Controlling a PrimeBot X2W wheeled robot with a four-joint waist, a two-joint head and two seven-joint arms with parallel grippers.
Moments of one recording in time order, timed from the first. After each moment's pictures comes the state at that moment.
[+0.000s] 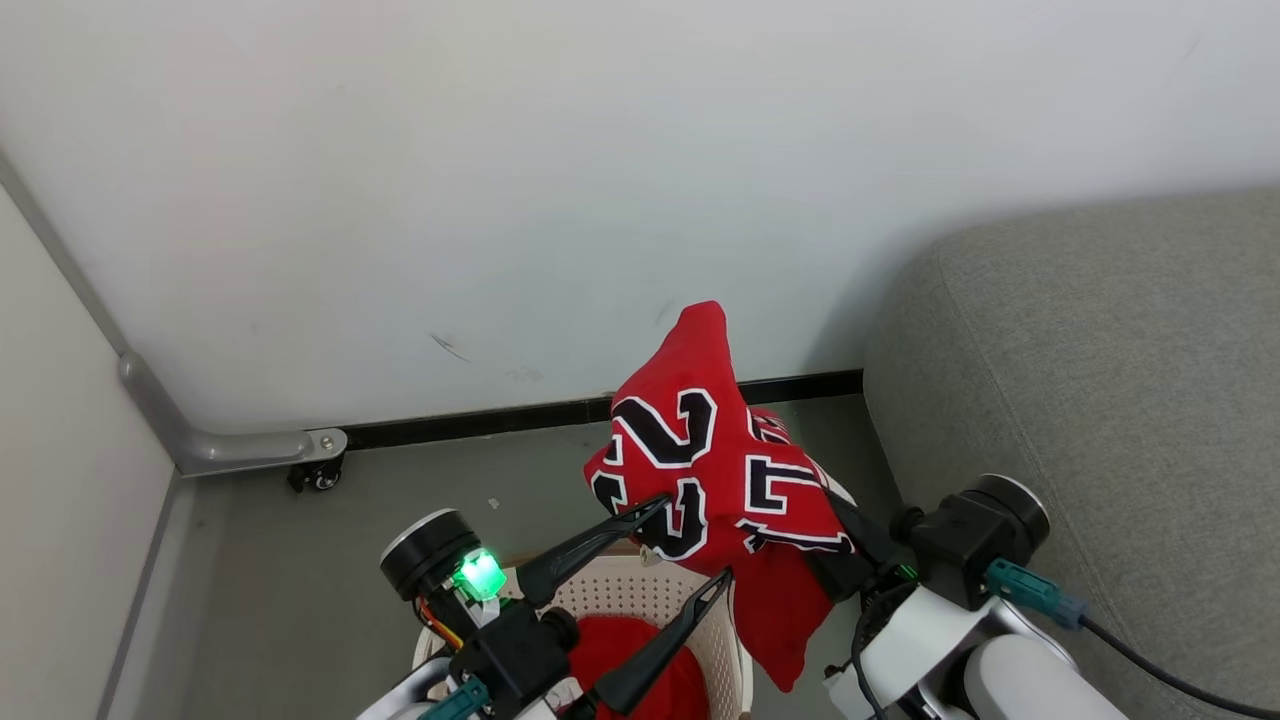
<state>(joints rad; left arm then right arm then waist) -0.30 0.25 -0.73 -0.04 -0.24 -0.13 -0.26 -0.23 -0.16 0.50 0.04 0.17 0.13 -0.26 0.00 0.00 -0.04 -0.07</state>
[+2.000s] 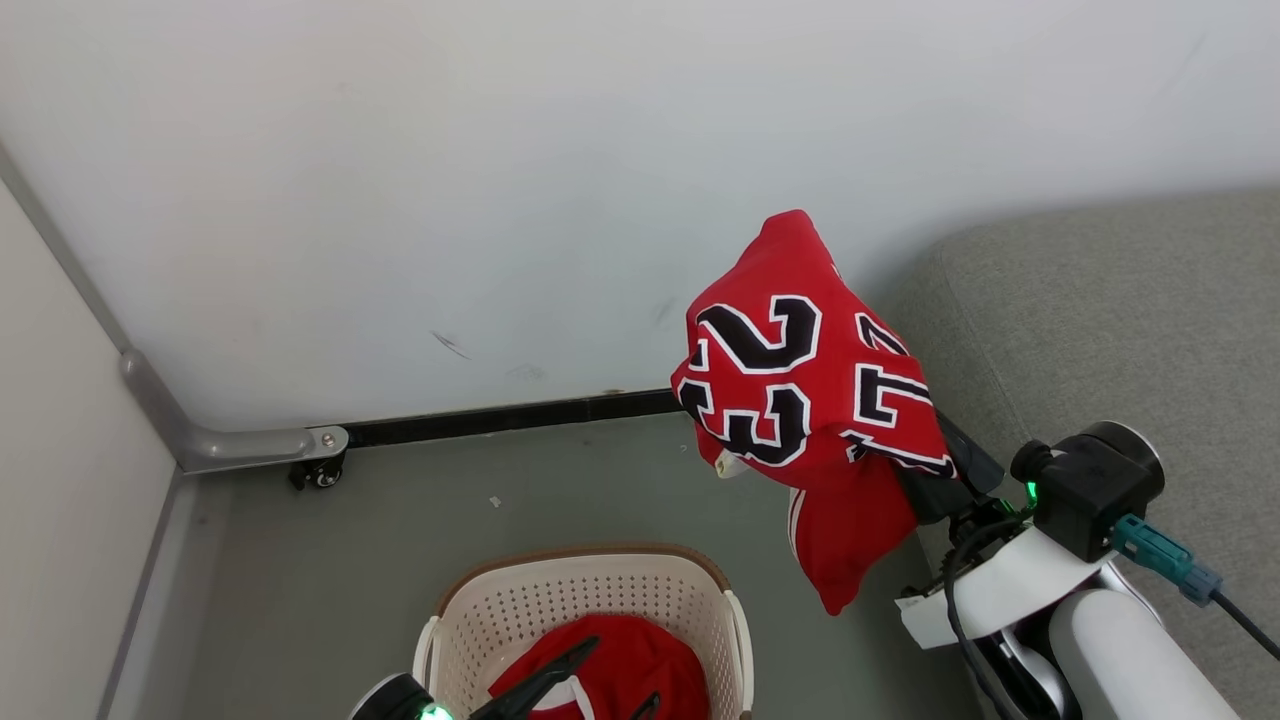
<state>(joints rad) -0.07 0.19 -0.63 0.15 -0.22 -0.13 -0.26 -0.21 -0.15 0.29 -0.06 0.13 0.13 -0.26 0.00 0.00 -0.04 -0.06</state>
